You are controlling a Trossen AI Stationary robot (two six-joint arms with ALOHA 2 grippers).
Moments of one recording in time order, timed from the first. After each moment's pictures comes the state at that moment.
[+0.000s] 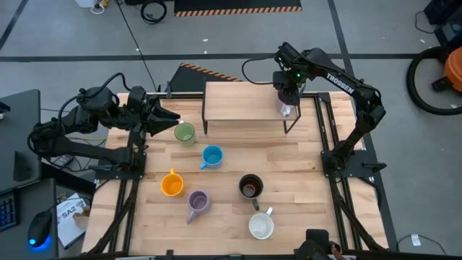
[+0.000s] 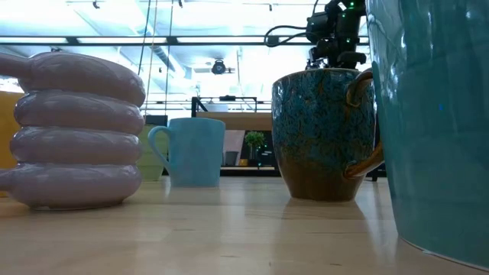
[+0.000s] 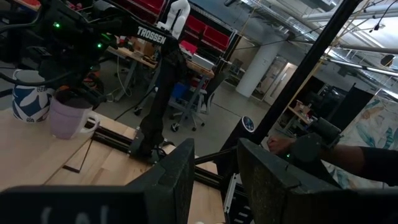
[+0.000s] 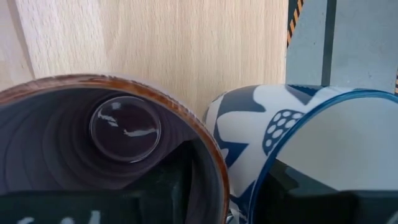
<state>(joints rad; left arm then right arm) 0.08 0.84 1.23 -0.34 0.10 -0.49 -0.77 1.63 1.69 -1.32 0.08 -0.72</state>
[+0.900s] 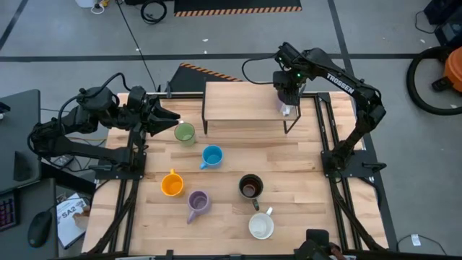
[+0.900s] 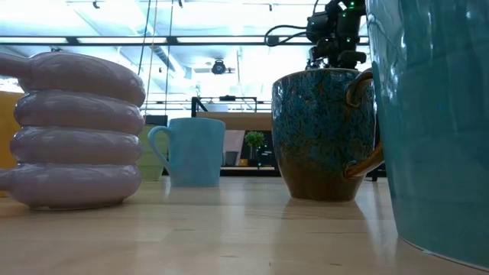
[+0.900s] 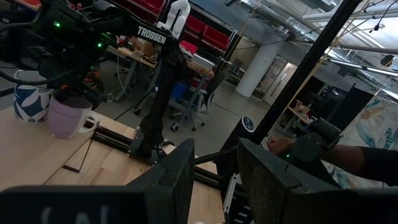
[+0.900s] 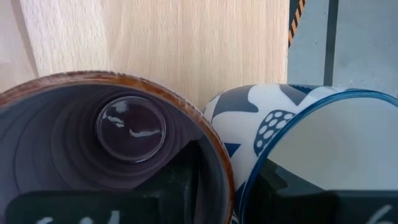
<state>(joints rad) 0.08 0.84 1.23 -0.34 0.10 -0.49 -0.77 1.63 1.69 -1.32 0.08 -0.71</state>
